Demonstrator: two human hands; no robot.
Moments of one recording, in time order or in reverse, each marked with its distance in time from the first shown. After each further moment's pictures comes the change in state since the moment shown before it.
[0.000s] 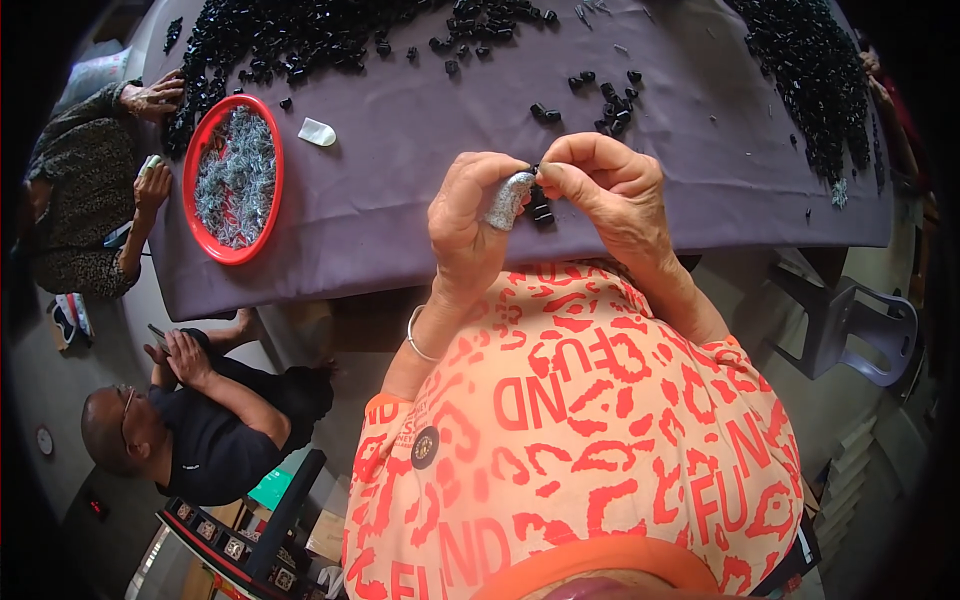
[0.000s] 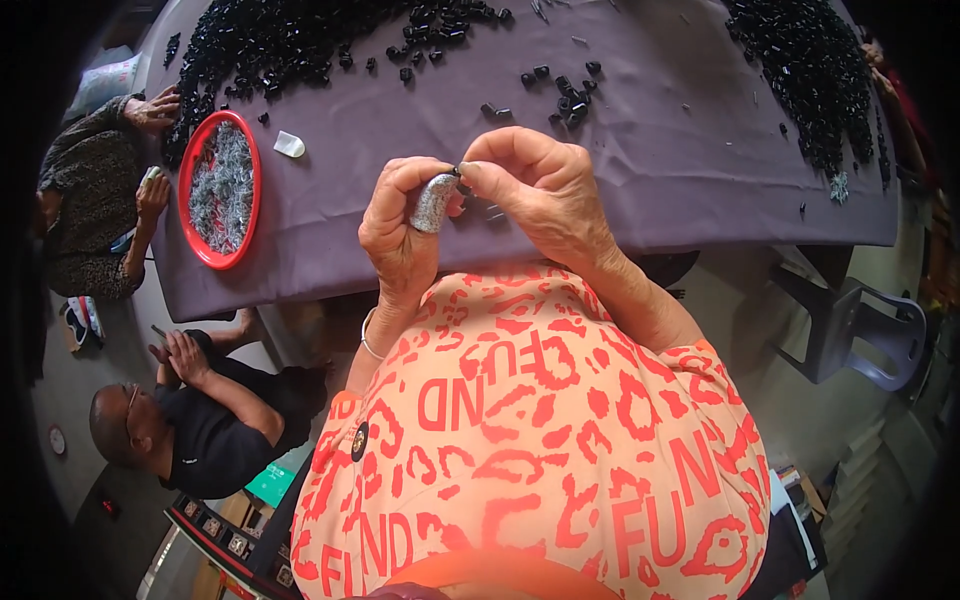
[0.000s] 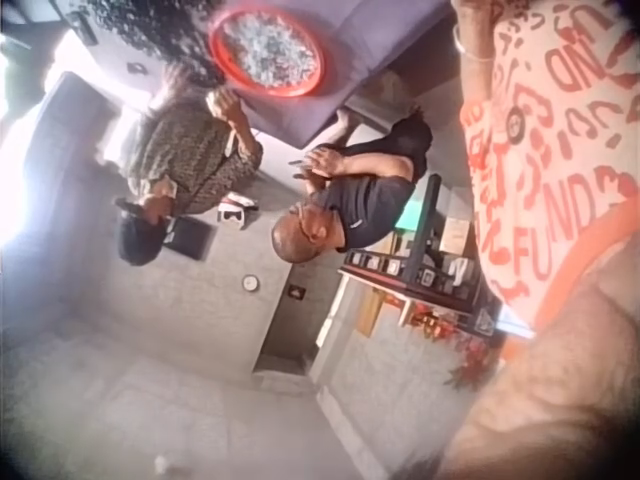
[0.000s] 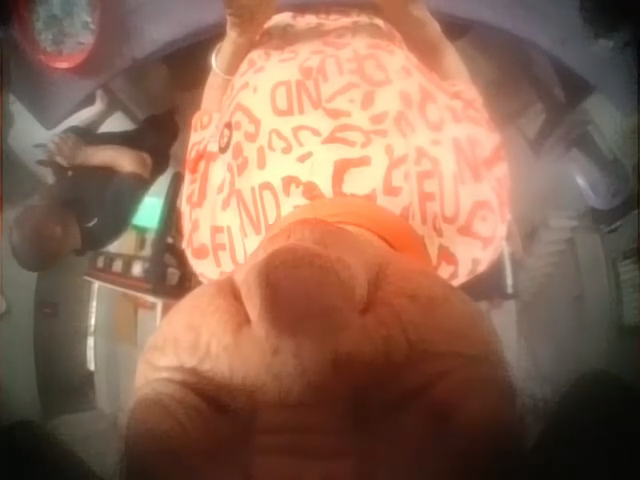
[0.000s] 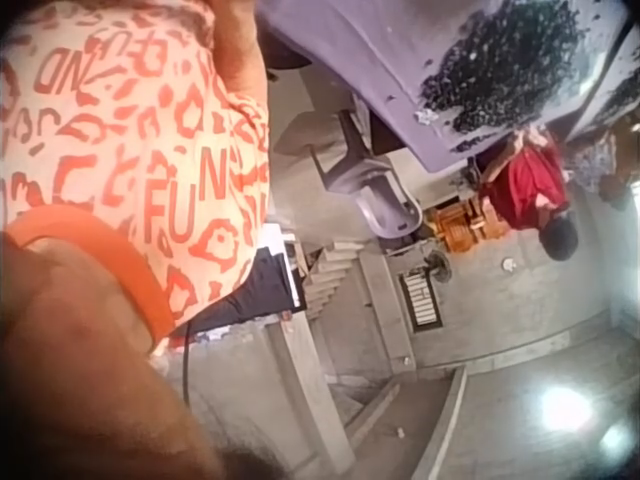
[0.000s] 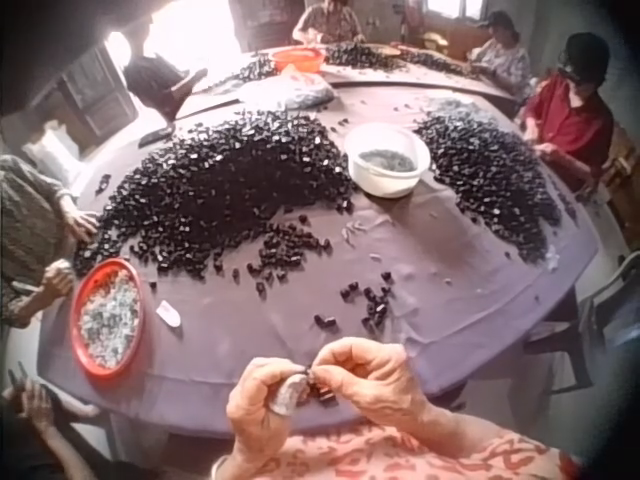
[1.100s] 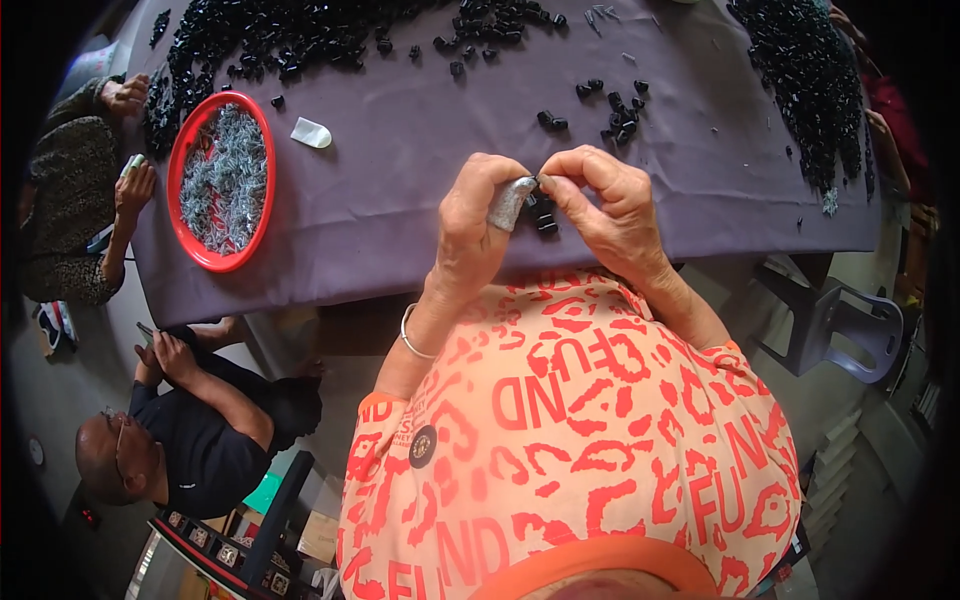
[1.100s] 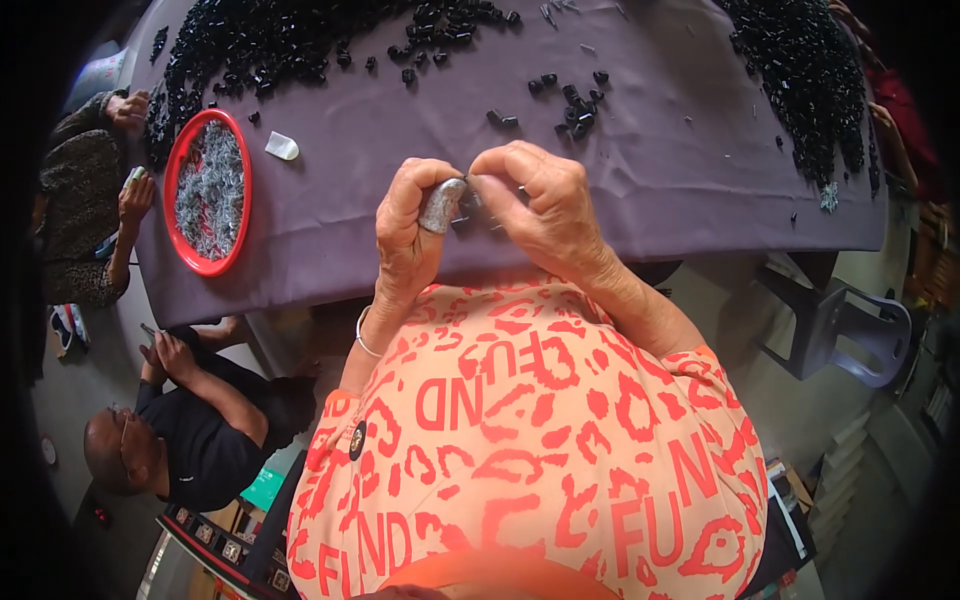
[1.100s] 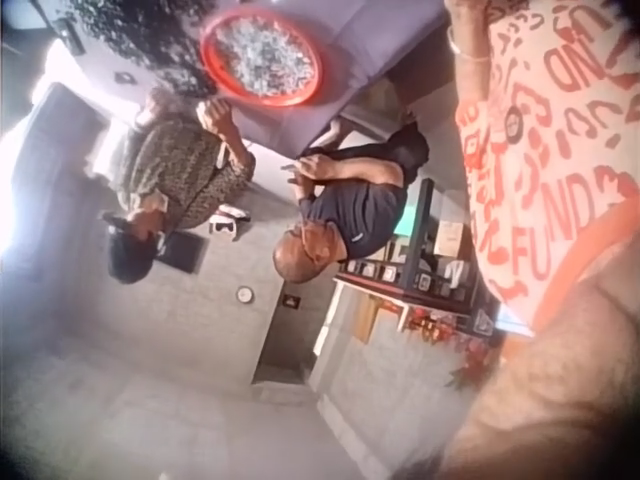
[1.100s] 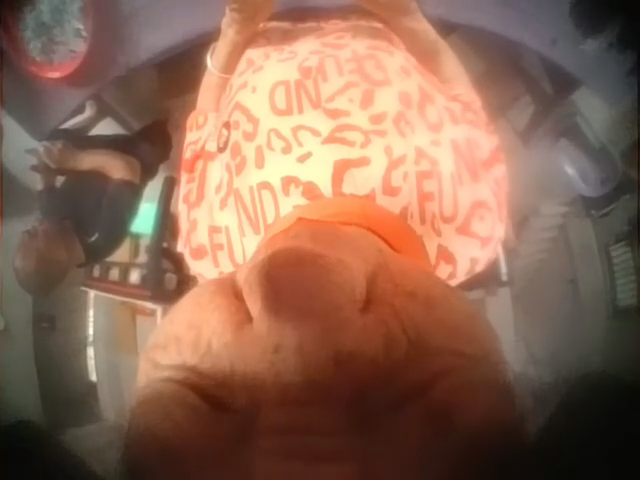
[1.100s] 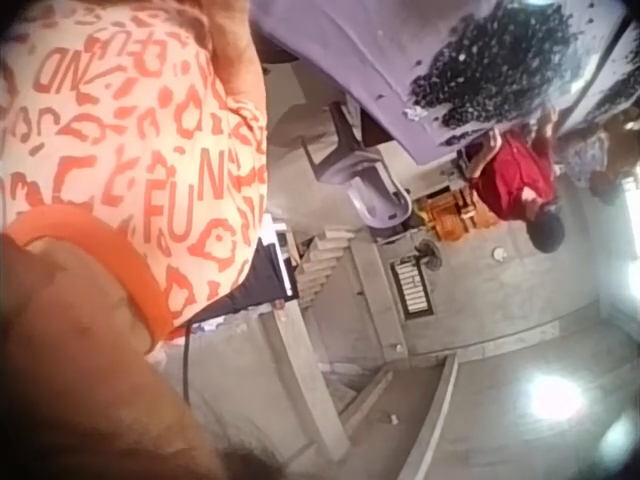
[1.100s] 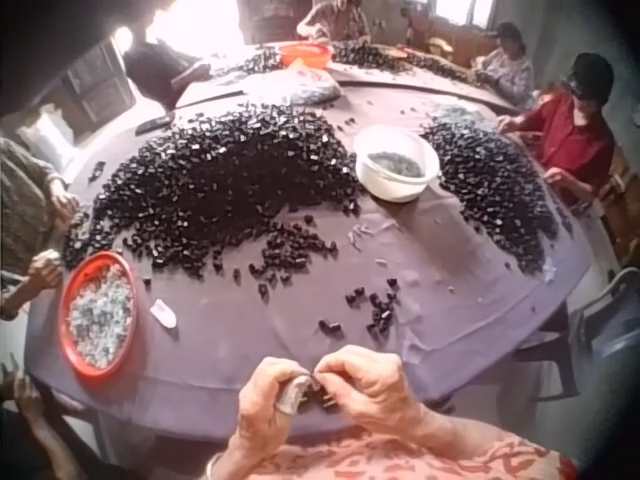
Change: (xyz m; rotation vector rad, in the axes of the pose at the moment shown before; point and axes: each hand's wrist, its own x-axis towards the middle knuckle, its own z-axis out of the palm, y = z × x) left_hand 0.007 -0.015 -0.008 0.096 -0.130 0.005; right_hand 0.010 0.009 0.000 -0.595 0.015 -0.313
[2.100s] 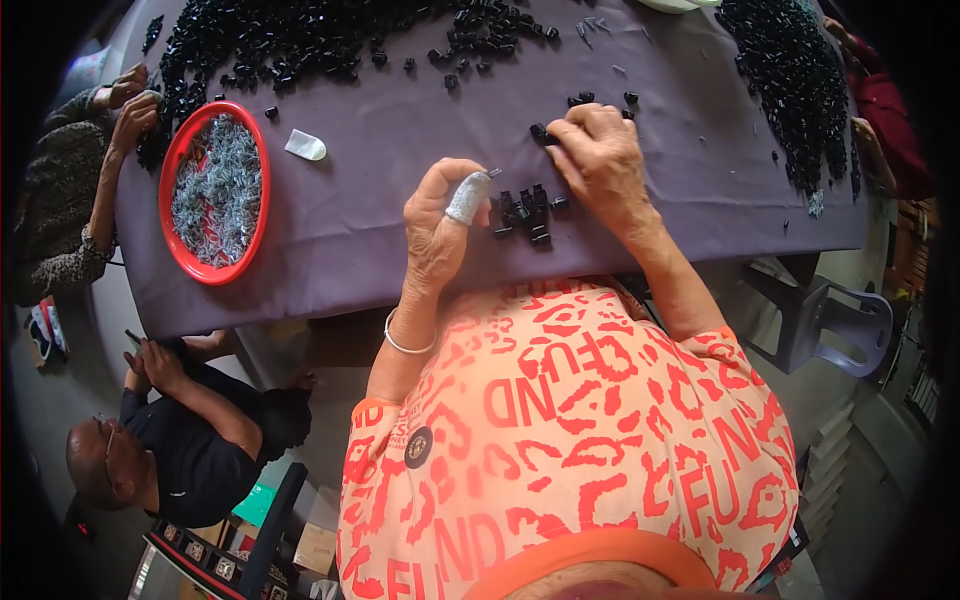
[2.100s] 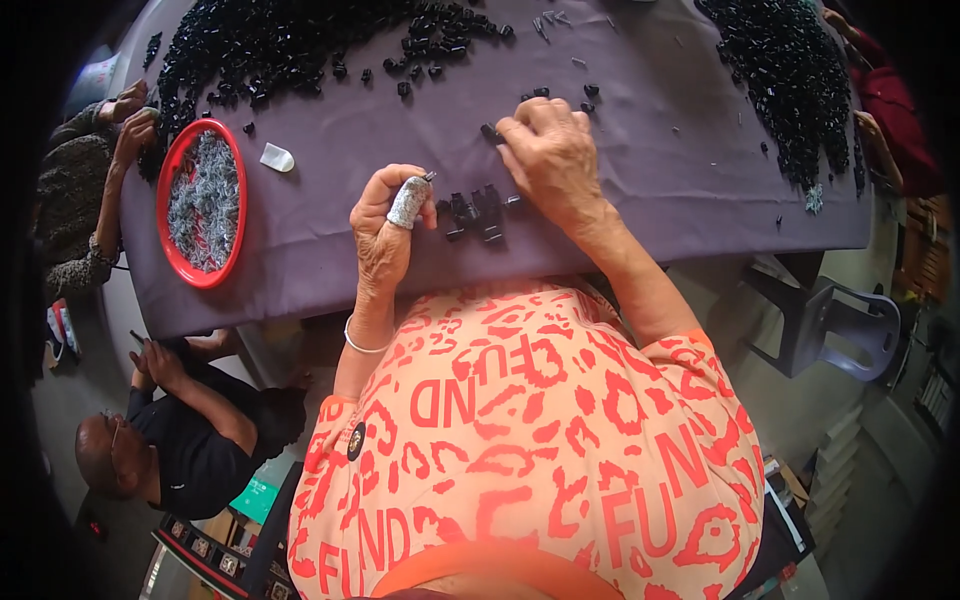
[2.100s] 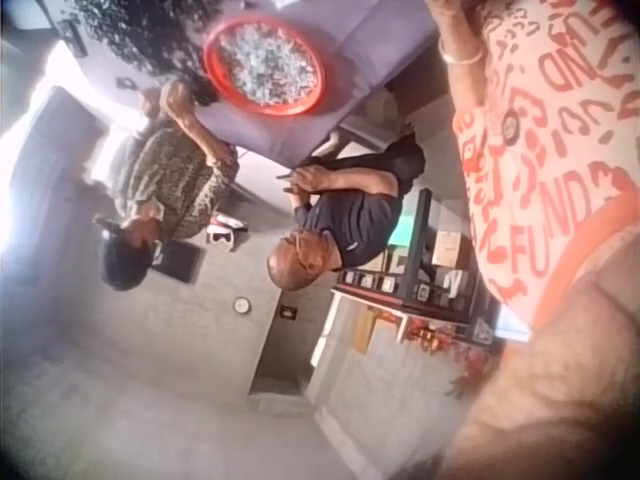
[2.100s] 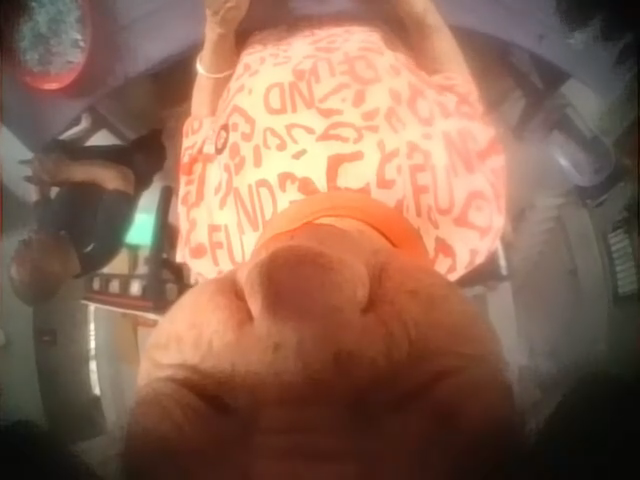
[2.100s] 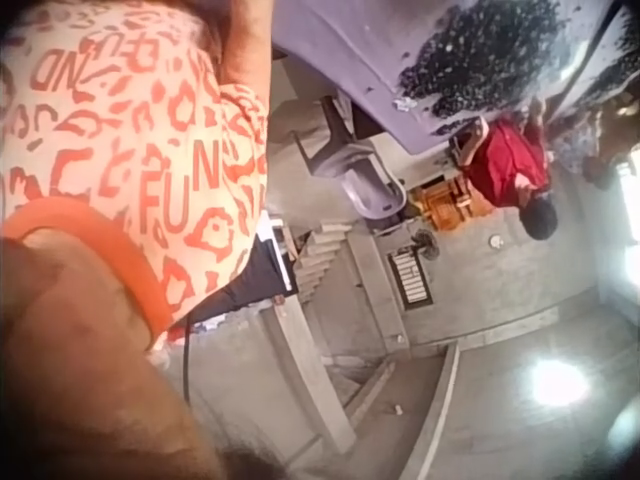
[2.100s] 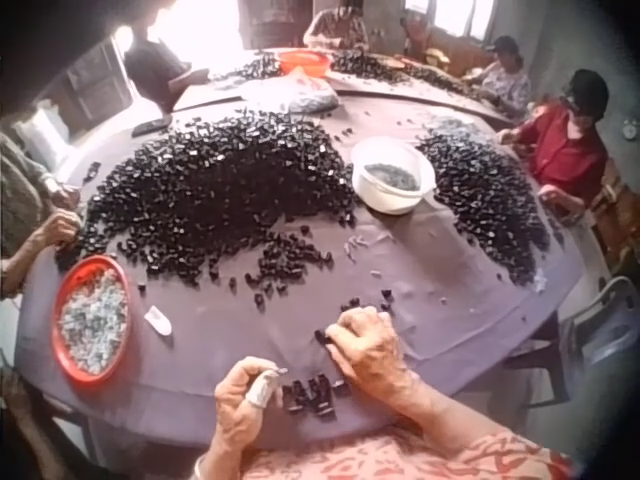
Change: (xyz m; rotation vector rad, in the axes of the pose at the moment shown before) left_hand -0.006 -0.024 -0.013 -0.515 0.068 -0.385; right_hand 0.031 0.051 -0.011 -0.814 0.011 -0.276
